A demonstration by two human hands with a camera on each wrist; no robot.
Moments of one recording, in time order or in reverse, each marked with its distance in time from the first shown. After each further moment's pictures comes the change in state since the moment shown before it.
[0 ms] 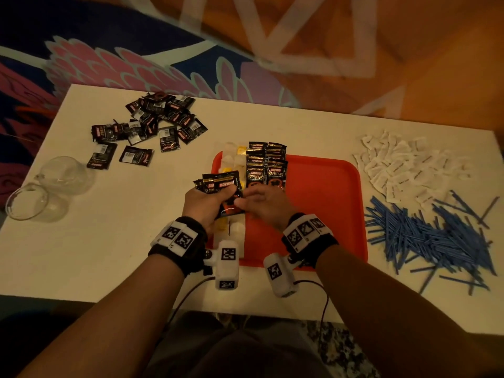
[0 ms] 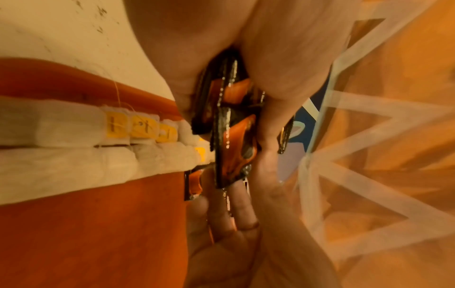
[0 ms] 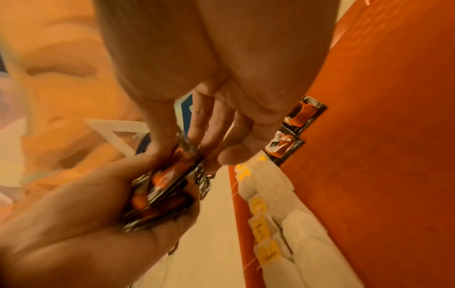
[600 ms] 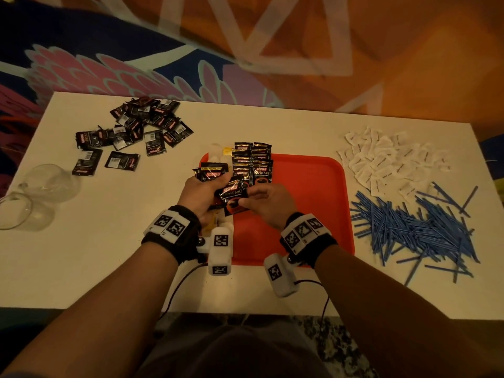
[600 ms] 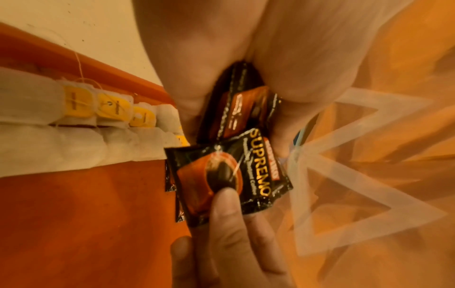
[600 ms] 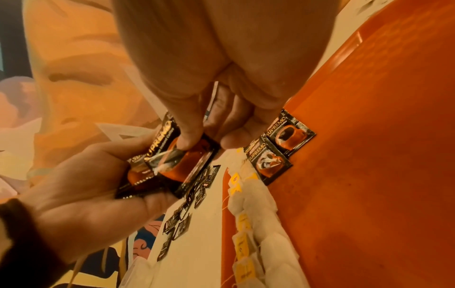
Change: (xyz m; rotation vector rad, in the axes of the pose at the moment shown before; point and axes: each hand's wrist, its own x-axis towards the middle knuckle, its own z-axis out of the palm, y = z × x) left_hand -0.010 0.022 0.030 -0.028 -0.115 -0.017; right_hand -0.020 0.004 -0.025 -0.034 0.183 -0.036
